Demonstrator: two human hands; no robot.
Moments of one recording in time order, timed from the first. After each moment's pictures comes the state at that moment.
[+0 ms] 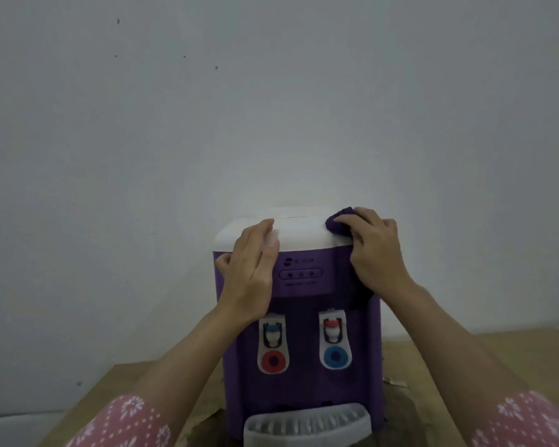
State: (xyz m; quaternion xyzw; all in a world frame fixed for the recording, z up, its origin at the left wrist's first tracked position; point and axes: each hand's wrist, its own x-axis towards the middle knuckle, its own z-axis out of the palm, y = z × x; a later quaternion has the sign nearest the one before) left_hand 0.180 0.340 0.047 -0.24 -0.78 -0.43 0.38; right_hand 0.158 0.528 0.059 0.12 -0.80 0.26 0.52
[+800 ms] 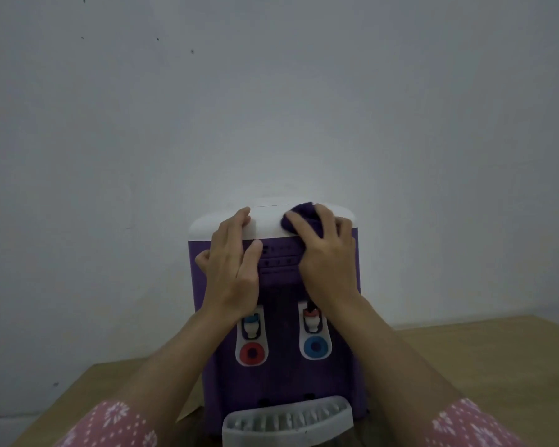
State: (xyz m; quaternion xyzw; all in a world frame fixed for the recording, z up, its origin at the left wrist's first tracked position) left_hand 0.168 0.358 0.036 -0.22 -0.76 -0.41 0.46; right_hand 0.167 0.488 0.037 0.10 -0.79 0.18 0.58
